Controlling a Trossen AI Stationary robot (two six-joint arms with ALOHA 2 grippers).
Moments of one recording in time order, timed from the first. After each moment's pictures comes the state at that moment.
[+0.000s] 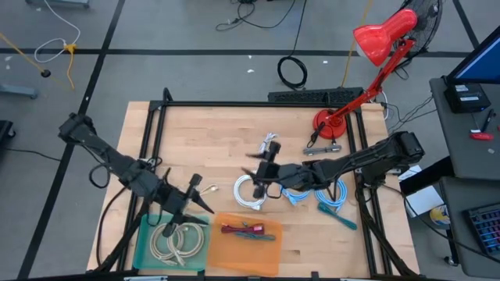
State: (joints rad) left arm -0.59 1.07 0.85 0.10 -0.14 0.18; right arm 0.26 1.60 1.16 0.18 0.64 -0.14
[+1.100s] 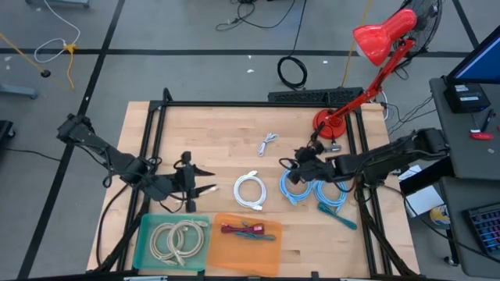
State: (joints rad) left arm -0.54 1.06 0.85 -0.29 -0.69 -0.16; right arm 0.14 1.28 0.56 -0.09 0.71 0.50
